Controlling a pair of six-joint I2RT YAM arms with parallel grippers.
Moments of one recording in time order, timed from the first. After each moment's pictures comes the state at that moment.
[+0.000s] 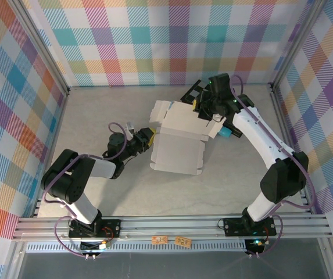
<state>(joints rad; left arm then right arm) -0.40 1.65 0.51 1.02 0.43 -1.41 0.41 1.63 1.58 -0.70 -0.19 2.10</state>
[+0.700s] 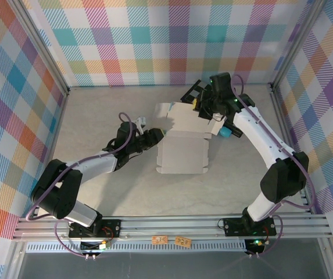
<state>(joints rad) -0.52 1.49 0.75 0.29 0.31 -0.91 0.42 1.63 1.59 -0.69 -0.21 2.10</state>
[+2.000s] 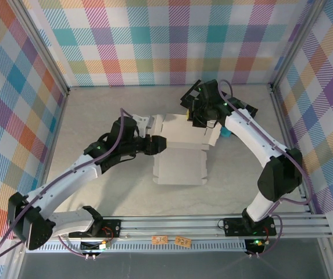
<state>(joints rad) -0.66 1.15 0.99 -0.38 0.30 -0.52 0.49 1.66 1.55 -0.74 -0.17 2.04</state>
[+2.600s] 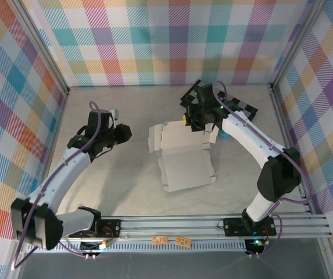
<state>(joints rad) -0.28 1.27 0.91 -0.44 0.25 -0.50 0.55 1.66 1.44 -0.65 -0.21 1.84</state>
